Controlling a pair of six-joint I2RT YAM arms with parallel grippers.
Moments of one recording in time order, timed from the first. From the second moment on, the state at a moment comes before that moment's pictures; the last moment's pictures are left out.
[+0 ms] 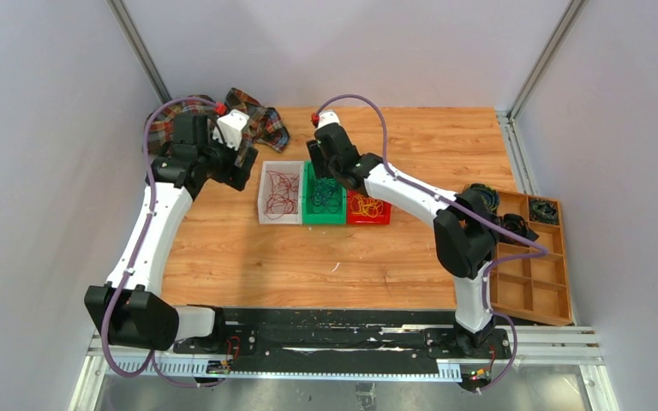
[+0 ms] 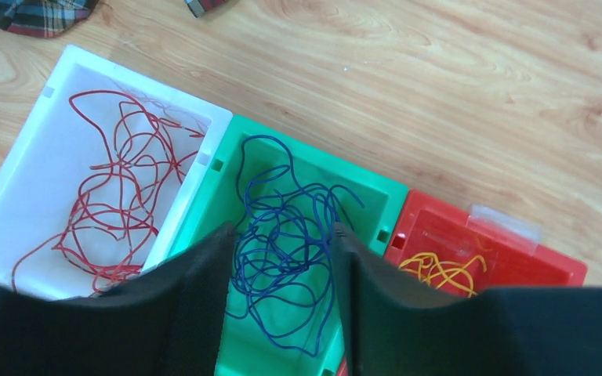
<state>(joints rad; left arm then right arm) -0.09 1.28 1.30 -0.71 0.15 0.36 0.76 1.97 1.62 -0.24 0.30 0.17</state>
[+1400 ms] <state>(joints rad) 0.10 1.18 0.42 0.29 0.32 0.06 0.60 0.92 0.63 -0.10 0.86 0.19</state>
